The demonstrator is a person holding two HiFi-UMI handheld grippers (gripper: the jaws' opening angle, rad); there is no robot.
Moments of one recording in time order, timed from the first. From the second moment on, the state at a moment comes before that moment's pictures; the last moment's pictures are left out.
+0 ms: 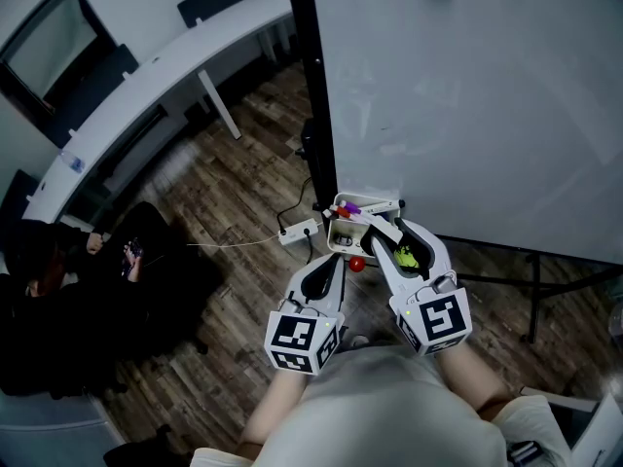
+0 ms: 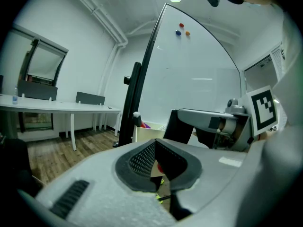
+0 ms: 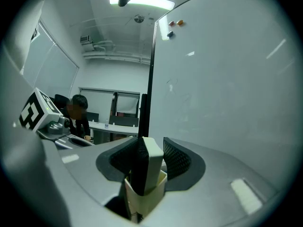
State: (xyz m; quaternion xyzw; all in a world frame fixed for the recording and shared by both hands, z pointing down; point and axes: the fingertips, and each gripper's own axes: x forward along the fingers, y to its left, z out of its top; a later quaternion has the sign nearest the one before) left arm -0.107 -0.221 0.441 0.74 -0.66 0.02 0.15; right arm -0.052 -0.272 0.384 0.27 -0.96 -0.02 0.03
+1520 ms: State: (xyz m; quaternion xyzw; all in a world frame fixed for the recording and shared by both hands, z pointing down) left arm -0.103 -0.230 0.438 0.74 -0.66 0.02 0.15; right arm -0.063 -0.274 0.427 0.25 -0.96 0.00 0.08
